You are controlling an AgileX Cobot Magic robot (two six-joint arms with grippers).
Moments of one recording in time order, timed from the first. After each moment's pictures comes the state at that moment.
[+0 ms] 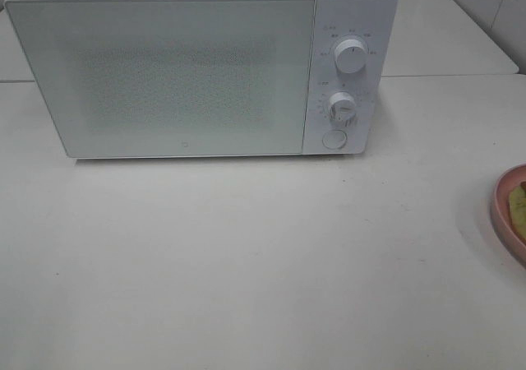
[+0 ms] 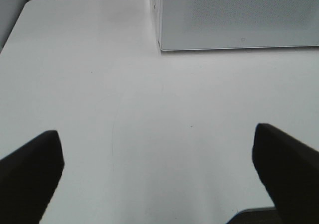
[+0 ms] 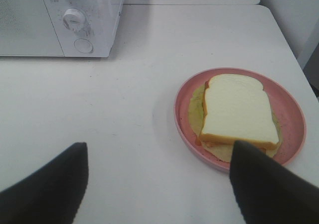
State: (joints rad) left arm -0.03 0.00 -0.52 -0.07 1.07 0.03; right arm 0.02 0.00 -0.50 0.00 1.00 0.01
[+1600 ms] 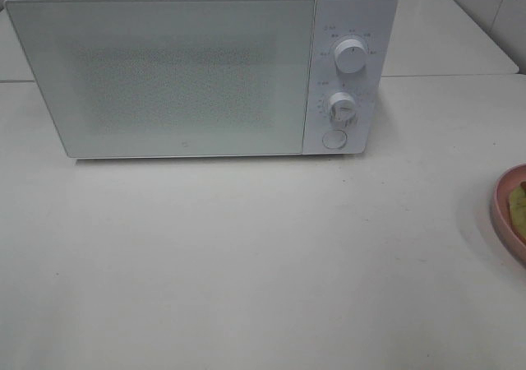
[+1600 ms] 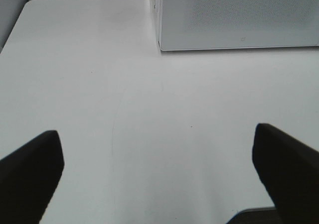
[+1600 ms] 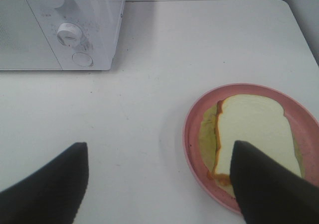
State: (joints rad) left arm -0.03 0.00 -0.52 -0.07 1.07 0.03; right arm 0.02 0.44 -0.54 0.02 0.70 0.01
